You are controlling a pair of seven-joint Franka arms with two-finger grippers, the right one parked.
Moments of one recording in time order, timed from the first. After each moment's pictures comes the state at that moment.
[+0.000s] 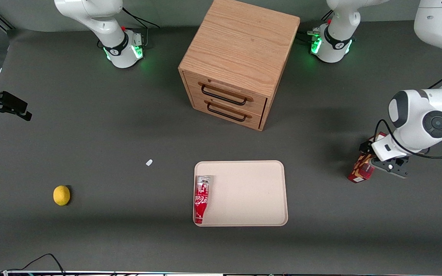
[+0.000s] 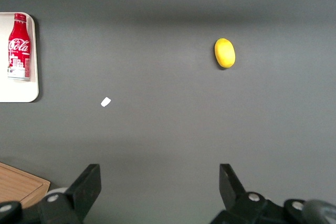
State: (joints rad) arm 0.16 0.36 -0.09 -2.09 0.14 2.45 0.44
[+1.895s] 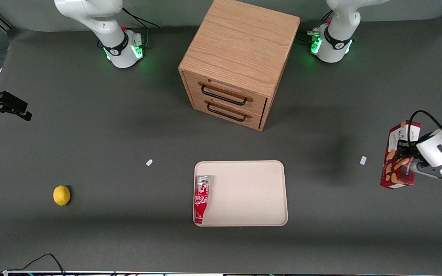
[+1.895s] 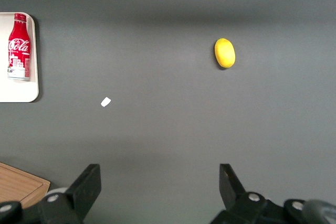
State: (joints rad) arm 0.14 0.29 -0.10 -1.58 0.03 1.80 0.33
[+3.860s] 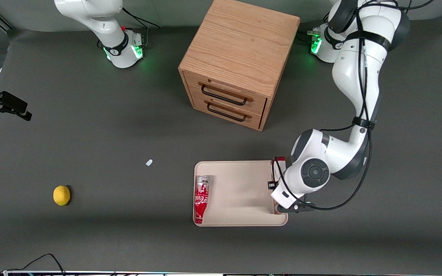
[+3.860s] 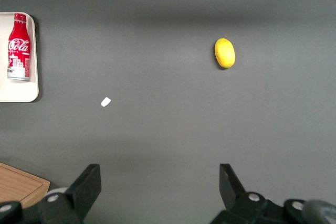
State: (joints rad) arm -0.29 0.91 -0.19 -1.14 0.09 2.01 -0.49
